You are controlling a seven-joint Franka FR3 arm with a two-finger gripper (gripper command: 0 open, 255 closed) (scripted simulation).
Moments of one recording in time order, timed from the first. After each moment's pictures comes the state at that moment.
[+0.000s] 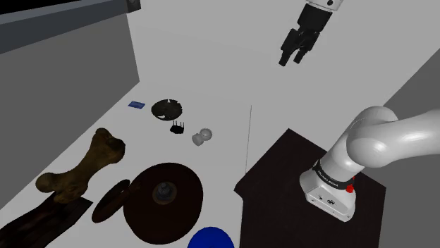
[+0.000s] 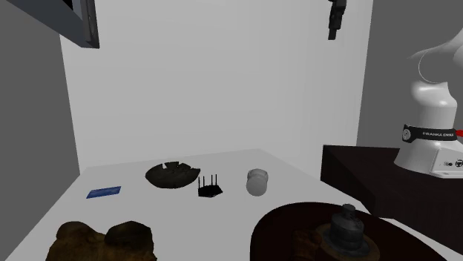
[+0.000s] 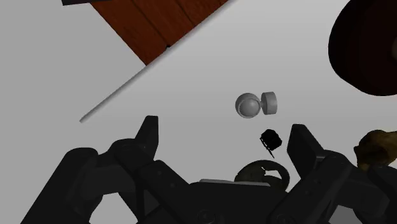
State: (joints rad) arm 0.01 -0.83 -0.01 -2.40 0.07 1.66 0.15
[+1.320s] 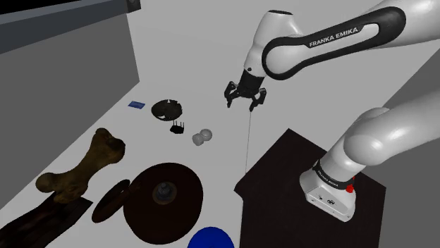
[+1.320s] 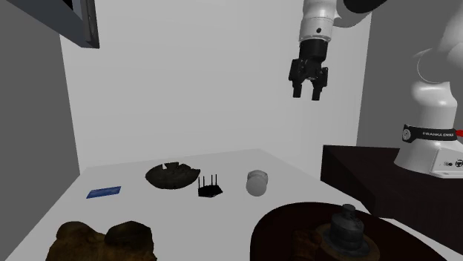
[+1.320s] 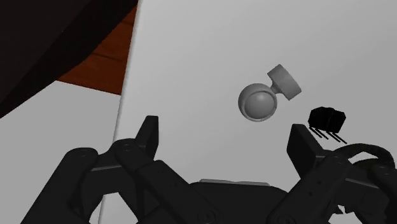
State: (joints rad) arm -0.09 -0.43 0.33 -2.63 0.27 2.31 0.84
